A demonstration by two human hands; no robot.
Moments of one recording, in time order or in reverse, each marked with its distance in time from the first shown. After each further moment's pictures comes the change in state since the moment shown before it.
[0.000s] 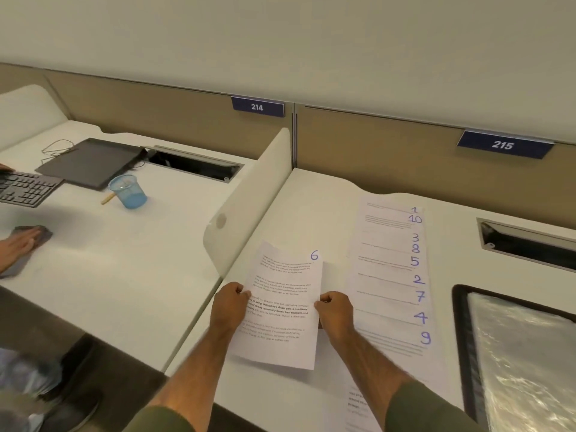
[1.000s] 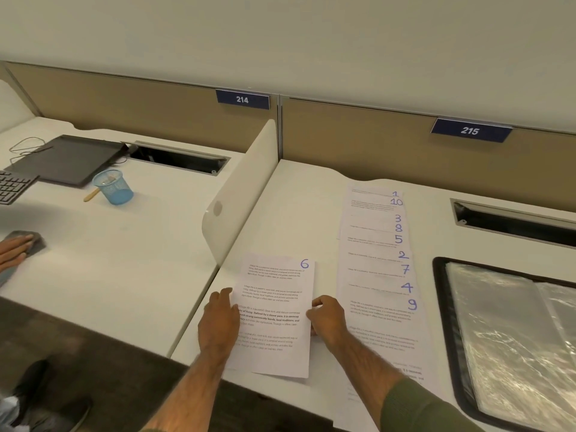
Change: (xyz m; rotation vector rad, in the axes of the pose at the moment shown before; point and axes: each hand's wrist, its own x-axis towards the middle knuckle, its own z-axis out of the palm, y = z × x) left_hand -0.061 -0.048 -0.017 0.281 0.032 0.160; right_hand -0.050 0.032 0.021 -0.063 -0.031 0.090
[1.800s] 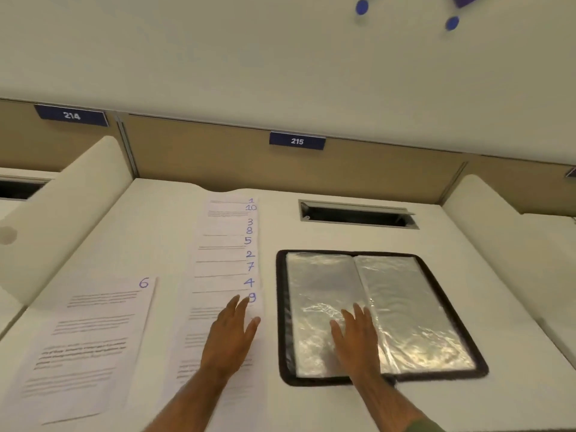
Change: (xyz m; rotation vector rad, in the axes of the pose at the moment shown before) left_hand -0.142 0.241 0.192 -0.088 -0.176 0.586; right_hand -0.057 0.226 -0.337 -0.613 0.594 -0.164
